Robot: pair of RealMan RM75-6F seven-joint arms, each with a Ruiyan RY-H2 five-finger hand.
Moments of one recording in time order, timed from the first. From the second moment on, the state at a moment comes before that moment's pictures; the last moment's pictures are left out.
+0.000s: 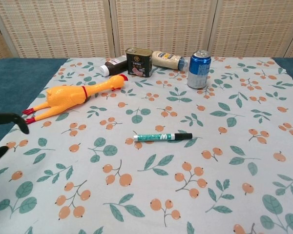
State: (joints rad) left arm -0.25 -1.47 -0.01 -1.59 1.62 1.28 0.47; right arm 0.12 -1.22 0.02 -1.55 -1.55 1.43 -0.18
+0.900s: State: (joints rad) left arm -0.54 -2.04 -0.20 -1.16 1.50 1.16 0.63; right arm 0.14 -1.24 0.04 -1.52 -1.48 1.37 -0.19
